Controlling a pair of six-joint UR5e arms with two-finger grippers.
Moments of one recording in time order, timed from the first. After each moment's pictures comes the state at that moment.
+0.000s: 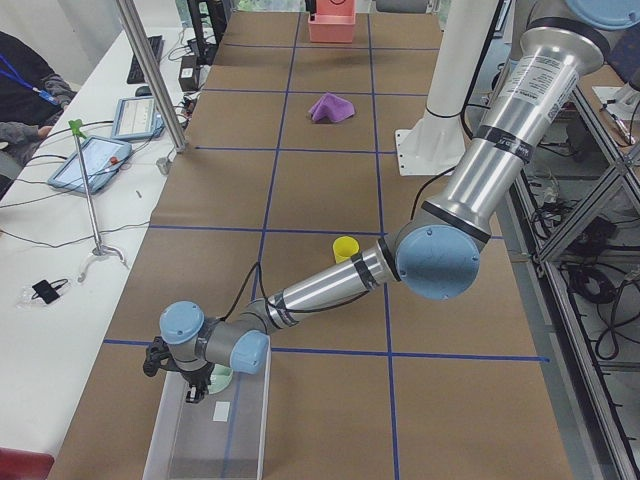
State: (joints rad) left arm -1.50 -2.05 -0.60 -2.28 -2.21 -0.11; right arm 1.39 -1.58 1.79 -1.58 2.28 -0.01
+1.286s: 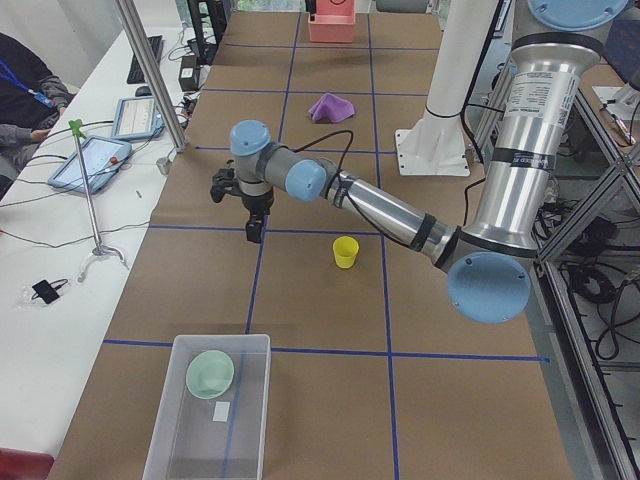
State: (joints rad) left arm -1.18 -1.70 -1.89 -1.59 -2.32 -0.43; right arm 1.39 -1.58 1.79 -1.59 2.29 -0.01
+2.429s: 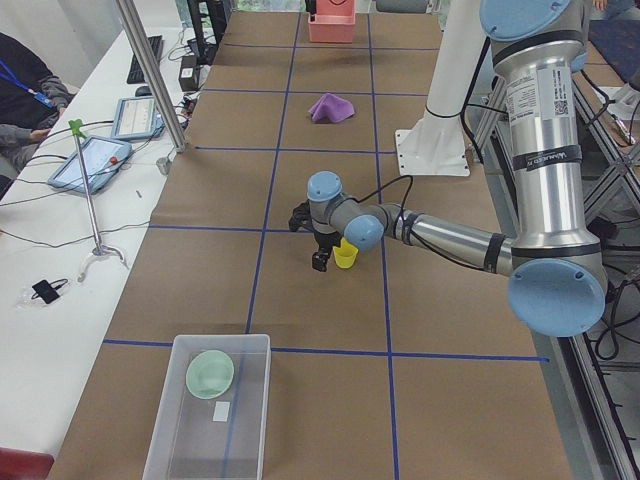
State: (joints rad) left arm -0.90 -1.39 -1.92 -1.95 -2.22 -0.37; right arm 1.38 -1.58 1.78 -1.59 2.28 -0.01
